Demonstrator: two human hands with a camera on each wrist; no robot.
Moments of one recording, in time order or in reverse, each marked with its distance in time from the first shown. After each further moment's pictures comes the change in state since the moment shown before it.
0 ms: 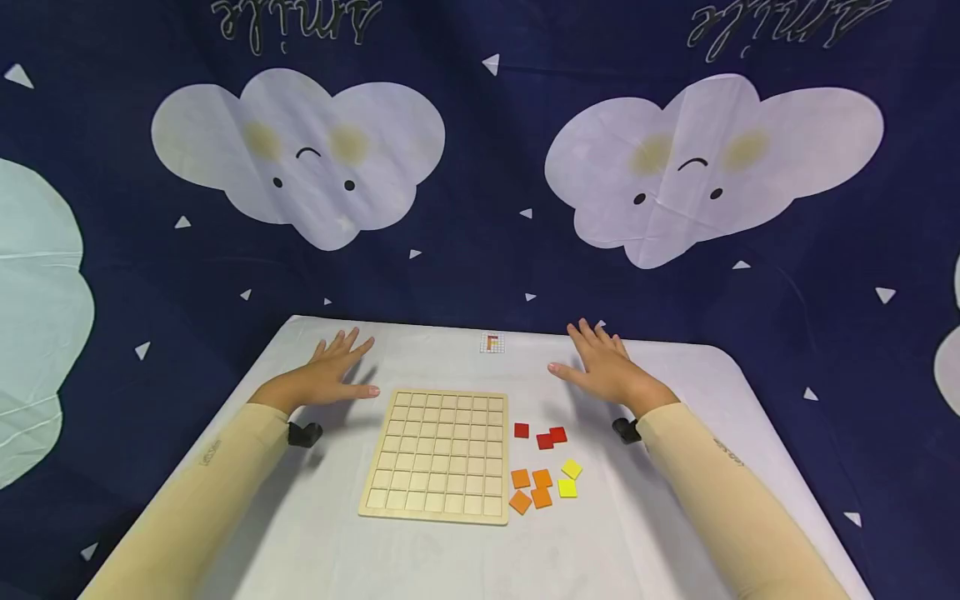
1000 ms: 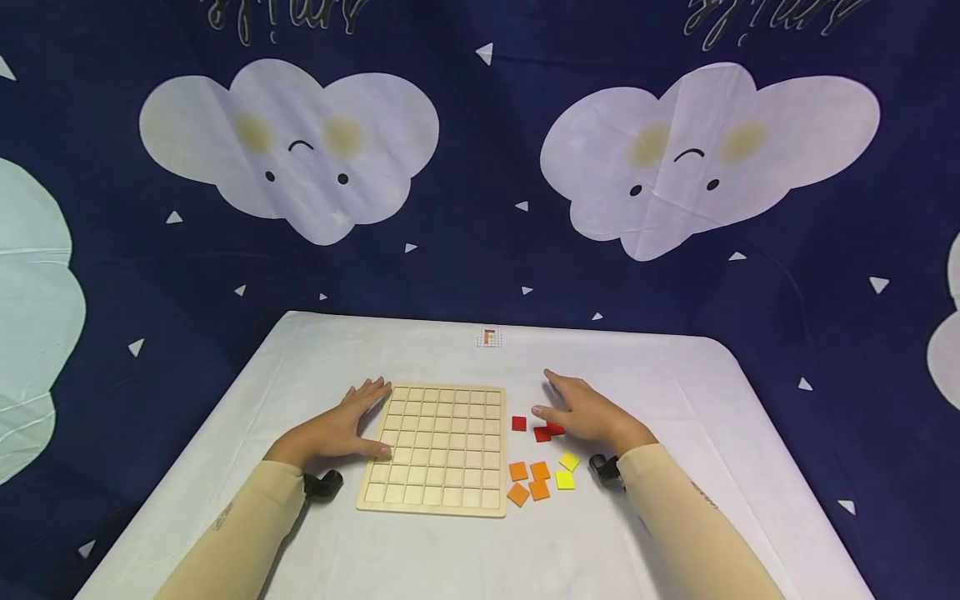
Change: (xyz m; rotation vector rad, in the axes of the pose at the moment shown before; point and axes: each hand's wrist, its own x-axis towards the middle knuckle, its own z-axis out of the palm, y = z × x) left_hand -0.031 0.027 0.080 -0.299 -0.028 0.057; right_hand -0.021 -0.004 0.074 0.206 -0.086 -0.011
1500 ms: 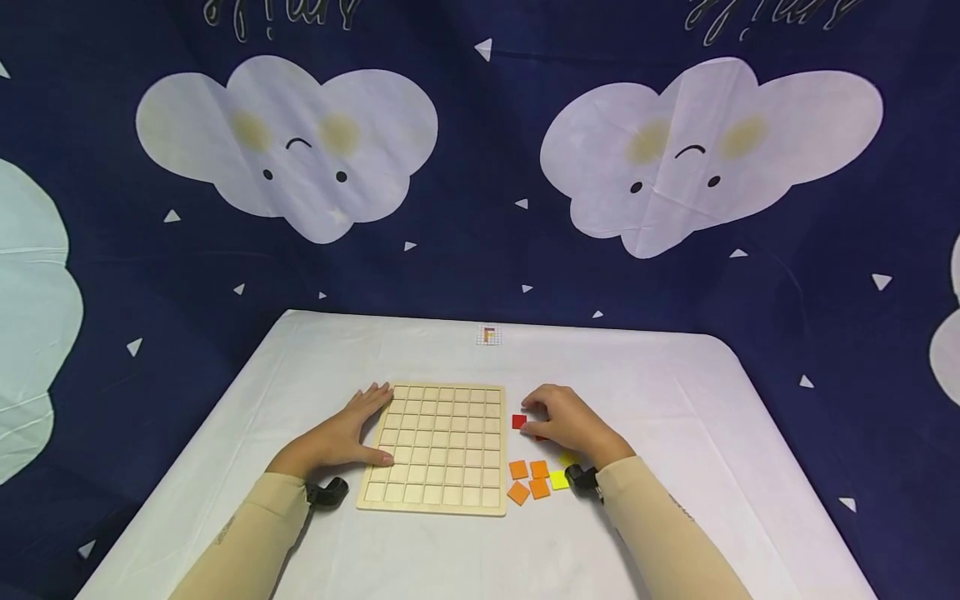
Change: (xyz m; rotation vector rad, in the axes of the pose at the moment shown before) left_hand -0.004 0.003 0.014 -0.001 0.040 0.010; right_hand 0.005 -0.023 0.028 0.035 0.126 -0.155
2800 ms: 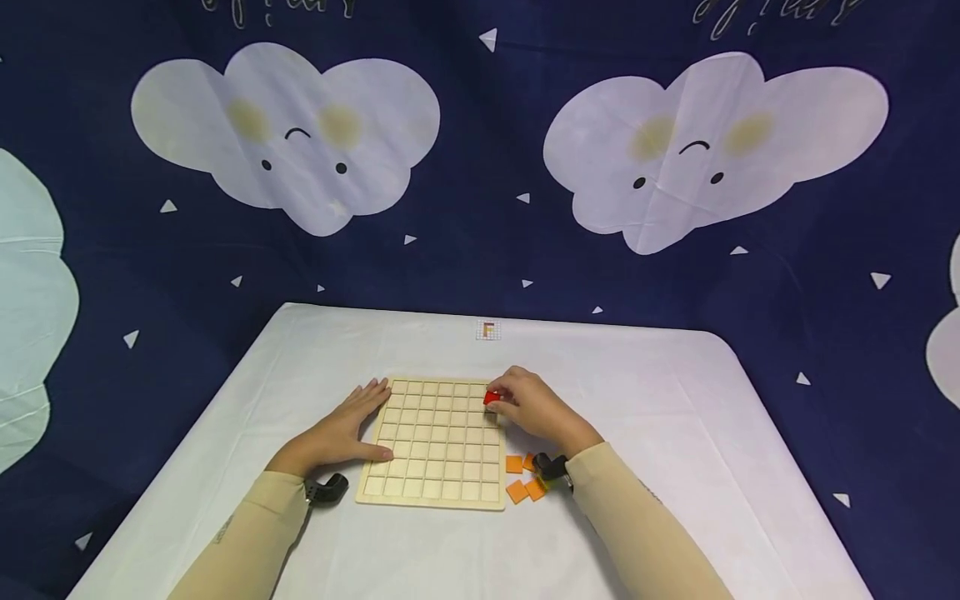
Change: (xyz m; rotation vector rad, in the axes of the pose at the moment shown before) left_hand -0.001 -0.003 0.005 0.061 0.021 0.057; right_hand 0.026 -0.048 0.005 0.043 -0.023 -0.094
